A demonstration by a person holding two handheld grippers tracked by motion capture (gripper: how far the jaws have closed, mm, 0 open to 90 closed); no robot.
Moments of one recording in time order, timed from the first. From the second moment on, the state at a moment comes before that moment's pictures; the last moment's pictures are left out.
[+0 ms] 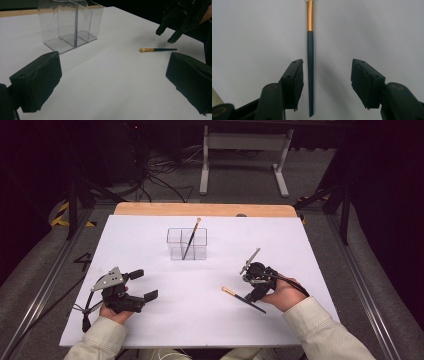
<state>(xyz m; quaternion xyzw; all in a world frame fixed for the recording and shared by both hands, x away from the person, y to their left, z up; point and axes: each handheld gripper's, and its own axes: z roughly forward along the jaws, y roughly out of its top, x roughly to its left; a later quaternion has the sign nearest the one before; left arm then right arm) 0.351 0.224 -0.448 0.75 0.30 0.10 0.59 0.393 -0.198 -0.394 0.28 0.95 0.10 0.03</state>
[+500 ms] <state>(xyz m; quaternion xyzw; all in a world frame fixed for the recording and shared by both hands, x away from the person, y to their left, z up) 0.350 0.224 -0.447 0.75 0.29 0.10 0.59 0.391 -0.192 -0.405 0.28 0.96 0.06 0.02</state>
